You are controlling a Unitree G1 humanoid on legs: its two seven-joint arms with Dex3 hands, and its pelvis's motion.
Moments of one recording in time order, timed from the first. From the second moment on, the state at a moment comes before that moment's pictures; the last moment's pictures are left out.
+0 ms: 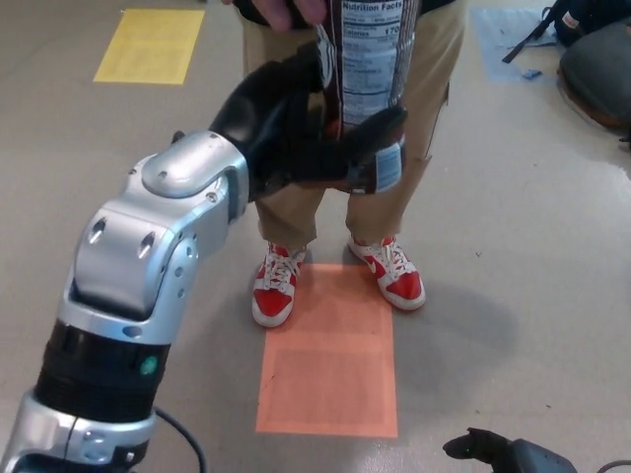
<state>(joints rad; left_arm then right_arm) -0.73 0.16 -0.11 -0.04 -0.24 0.79 -0.23 -0.28 -0.20 0.50 1.25 -0.55 -0.41 -0.67</state>
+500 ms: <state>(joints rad) -0.60 0.01 -0.14 -0.17 -0.19 0.83 -0.08 -0.29 -0.21 0.49 1.26 -0.56 -0.46 -0.69</state>
